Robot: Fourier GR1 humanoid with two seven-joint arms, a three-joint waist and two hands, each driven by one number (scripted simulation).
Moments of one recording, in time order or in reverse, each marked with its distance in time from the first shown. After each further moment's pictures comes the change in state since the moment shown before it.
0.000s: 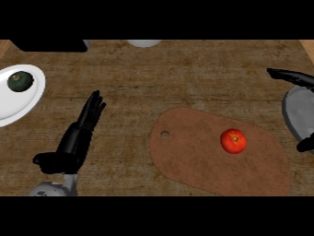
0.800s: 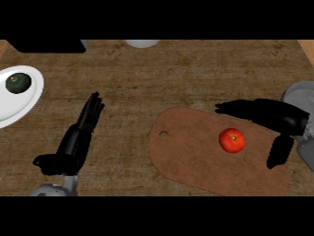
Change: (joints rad) left arm 0.016 -0.022 0.018 0.005 -0.022 -0.007 -0.009; right arm -0.024 0.091 0.297 -0.151 0.494 -0.040 0.153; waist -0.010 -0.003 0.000
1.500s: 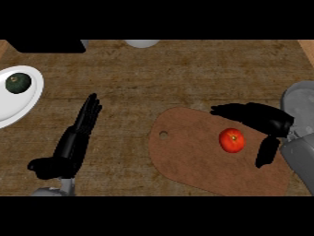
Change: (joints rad) left arm 0.029 -0.026 0.037 -0.035 -0.031 -0.046 0.011; right arm 0.044 0.158 -0.107 0.091 0.210 0.021 -0.038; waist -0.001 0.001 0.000
